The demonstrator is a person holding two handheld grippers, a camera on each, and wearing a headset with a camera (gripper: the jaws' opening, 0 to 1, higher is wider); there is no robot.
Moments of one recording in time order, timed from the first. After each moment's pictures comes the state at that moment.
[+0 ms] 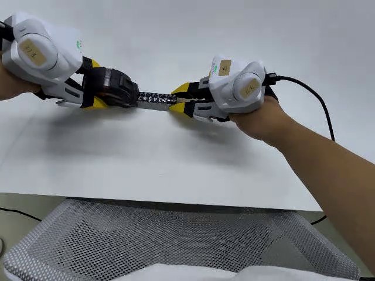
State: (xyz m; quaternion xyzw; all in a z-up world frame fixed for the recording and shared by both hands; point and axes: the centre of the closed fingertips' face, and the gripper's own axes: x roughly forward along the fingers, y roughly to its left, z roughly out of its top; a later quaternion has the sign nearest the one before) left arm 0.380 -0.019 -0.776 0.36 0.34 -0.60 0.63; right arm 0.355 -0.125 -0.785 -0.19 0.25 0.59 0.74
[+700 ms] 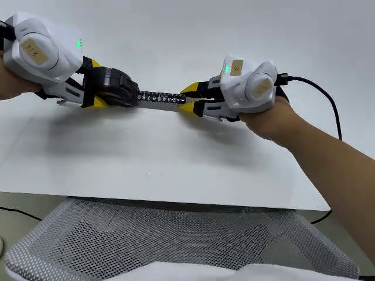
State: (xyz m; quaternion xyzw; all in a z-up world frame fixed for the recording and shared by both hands) left arm 0.378 -0.019 -0.775 0.36 0.34 -0.60 0.63; right arm 0.354 -0.146 -0.783 -0.19 0.25 0.58 0.75
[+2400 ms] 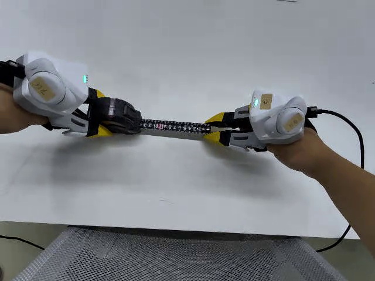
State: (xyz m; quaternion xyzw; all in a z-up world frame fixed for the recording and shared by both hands) left arm 0.381 -0.019 -0.778 0.35 0.34 -0.60 0.64; right arm 0.345 -0.188 -0.780 -0.20 0.27 0.57 0.75
